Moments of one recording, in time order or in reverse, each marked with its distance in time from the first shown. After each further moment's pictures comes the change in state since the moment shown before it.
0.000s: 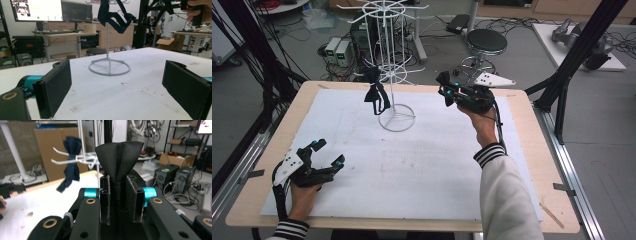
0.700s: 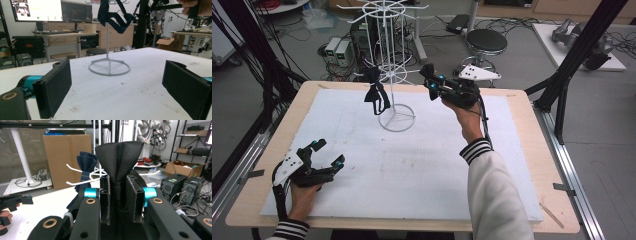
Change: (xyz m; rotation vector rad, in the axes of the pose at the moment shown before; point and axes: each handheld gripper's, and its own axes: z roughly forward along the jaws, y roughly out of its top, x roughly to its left) left arm 0.000 0.000 0.000 -0.002 -0.002 -0.005; right arm 0.026 0.021 0.032 -0.032 0.041 -0.030
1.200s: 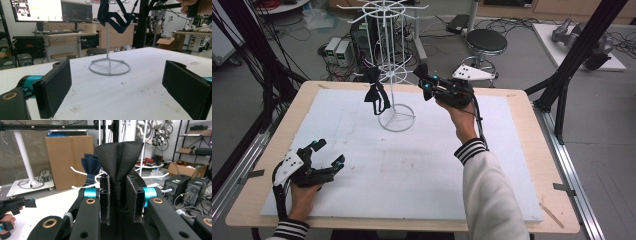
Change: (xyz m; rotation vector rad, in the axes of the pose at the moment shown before) left arm 0.000 0.000 0.000 0.007 0.001 0.012; right arm 0.010 0.001 0.012 -0.009 0.006 0.020
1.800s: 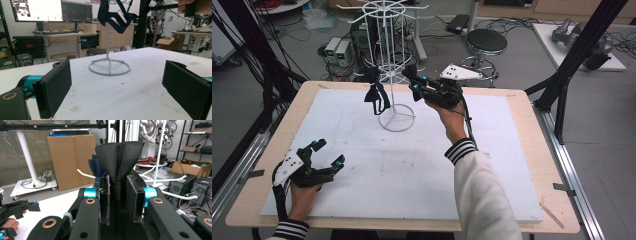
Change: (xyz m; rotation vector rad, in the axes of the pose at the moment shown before) left arm 0.000 0.000 0.000 -0.001 0.001 -0.003; right arm 0.016 0.001 0.022 0.011 0.016 0.000
